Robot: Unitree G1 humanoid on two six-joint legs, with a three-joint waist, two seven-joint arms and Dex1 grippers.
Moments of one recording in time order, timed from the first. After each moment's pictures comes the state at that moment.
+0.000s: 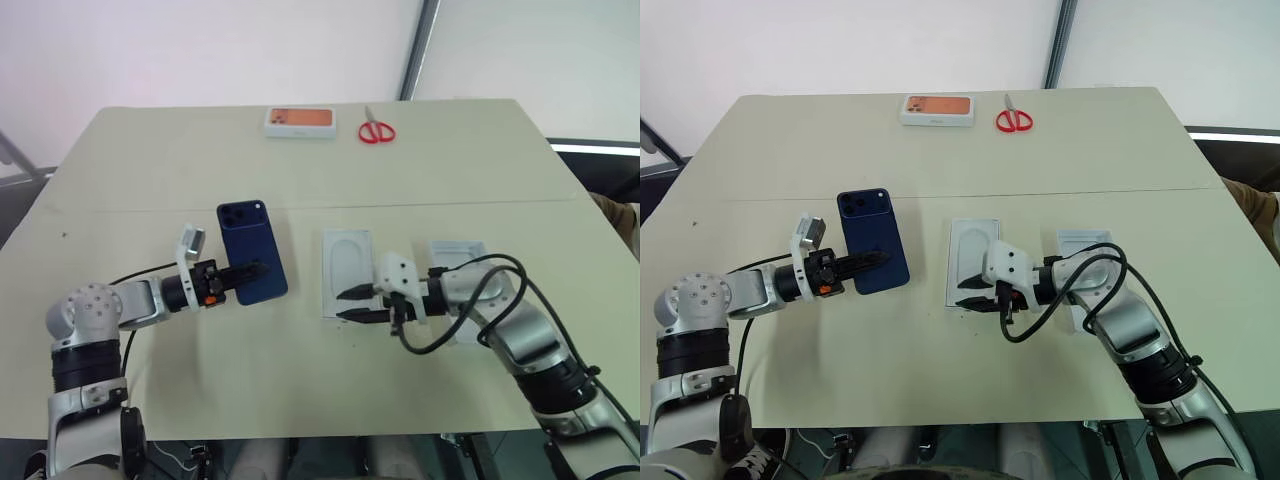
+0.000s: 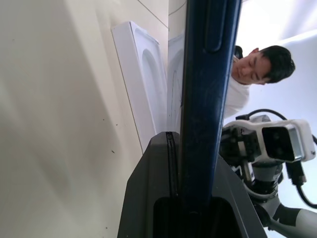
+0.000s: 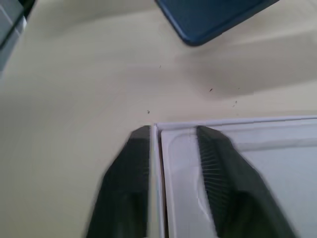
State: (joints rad) left arm -0.45 0.50 0.39 0.15 -1.00 1.43 -0.72; right arm -0.41 -0.62 0.25 -0.25 0.26 0.48 1.15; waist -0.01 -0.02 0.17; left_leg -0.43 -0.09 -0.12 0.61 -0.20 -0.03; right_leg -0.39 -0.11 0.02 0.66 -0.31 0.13
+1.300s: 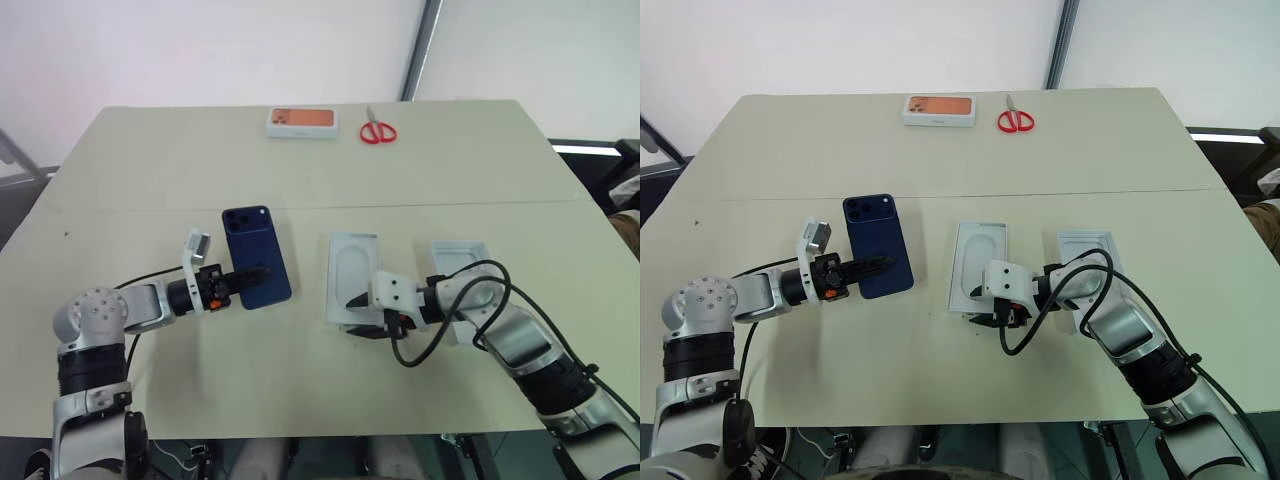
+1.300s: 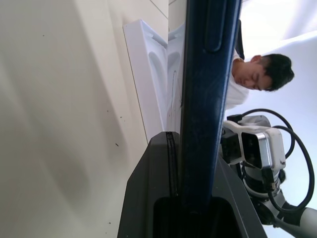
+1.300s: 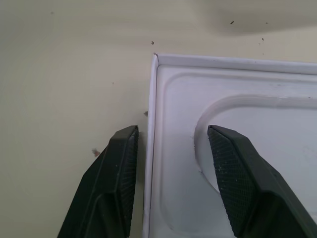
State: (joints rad) left arm -0.44 0.48 0.37 0.14 -1.00 1.43 -0.69; right arm -0.40 -0.67 0.37 -0.17 0.09 0.36 1.14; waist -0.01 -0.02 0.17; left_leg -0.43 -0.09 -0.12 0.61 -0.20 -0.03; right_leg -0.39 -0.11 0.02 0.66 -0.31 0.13
